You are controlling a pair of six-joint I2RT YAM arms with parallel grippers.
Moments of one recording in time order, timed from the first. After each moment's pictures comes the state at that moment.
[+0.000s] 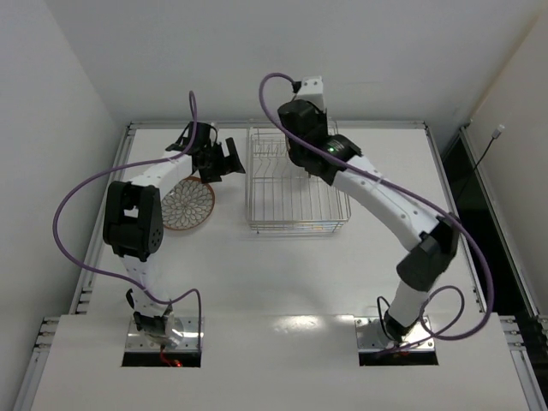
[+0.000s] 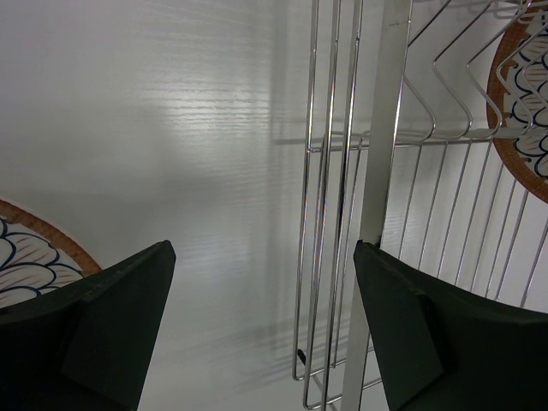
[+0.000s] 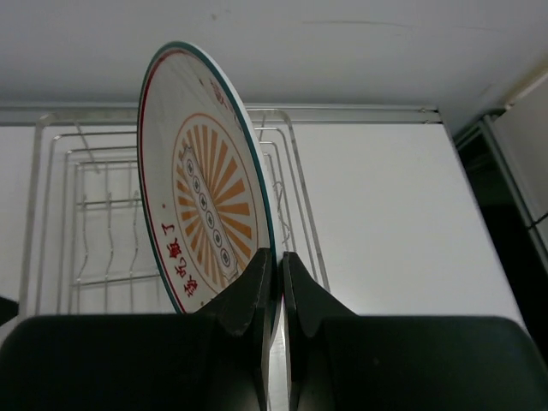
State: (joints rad) left arm -0.18 1.92 1.47 -0.40 0.25 -0.48; right arm 0.71 1.69 1.74 -0.50 0.89 0.18
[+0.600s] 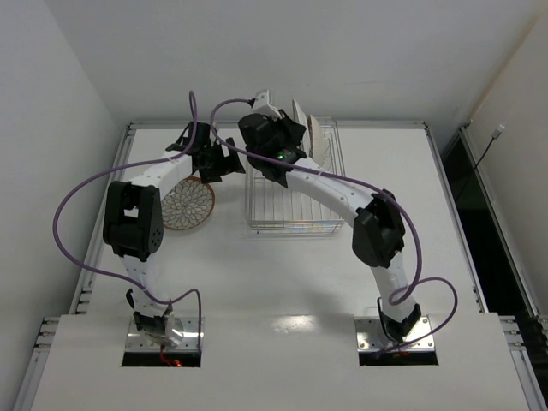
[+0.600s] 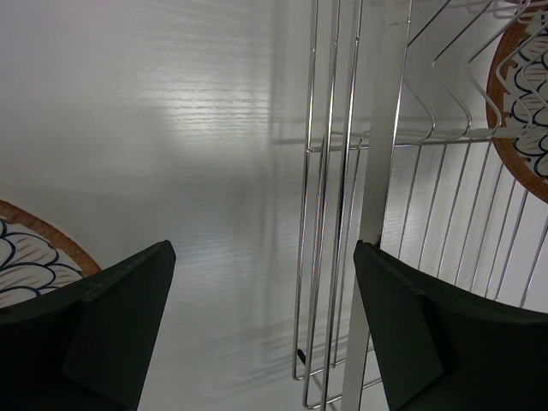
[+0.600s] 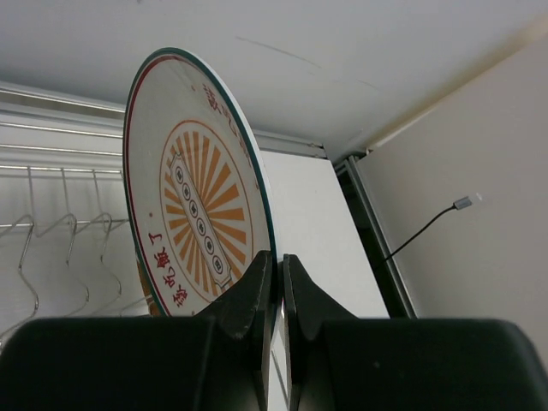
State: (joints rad) left arm -0.18 1.92 1.47 -0.40 0.25 -0.48; right arm 0.77 2.11 1.91 -0.16 1.26 -0.30
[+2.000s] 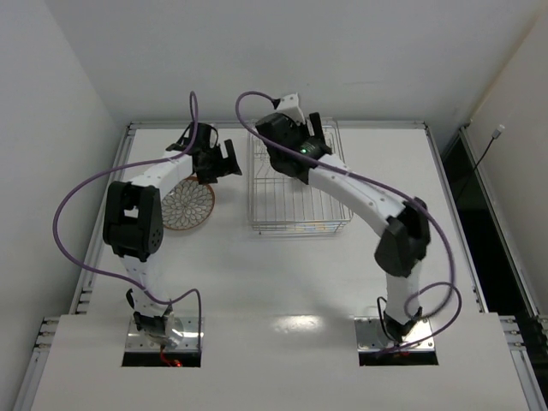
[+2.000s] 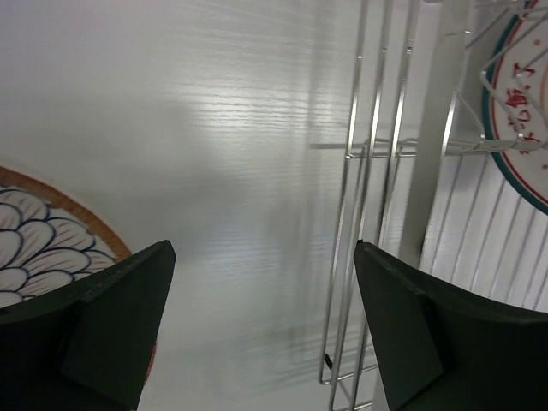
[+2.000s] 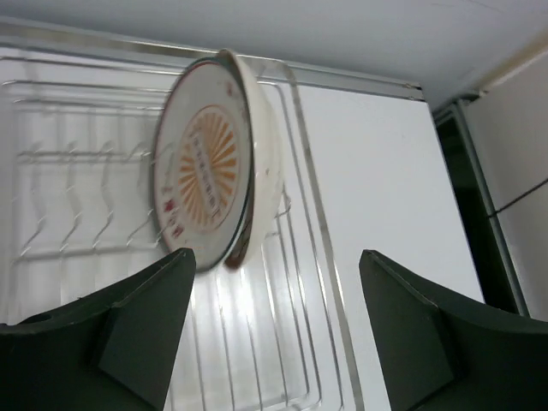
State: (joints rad) left arm -0.18 1.92 1.47 -0.43 0.19 -0.47; right arm 0.72 2.01 1.89 -0.55 1.03 0.15
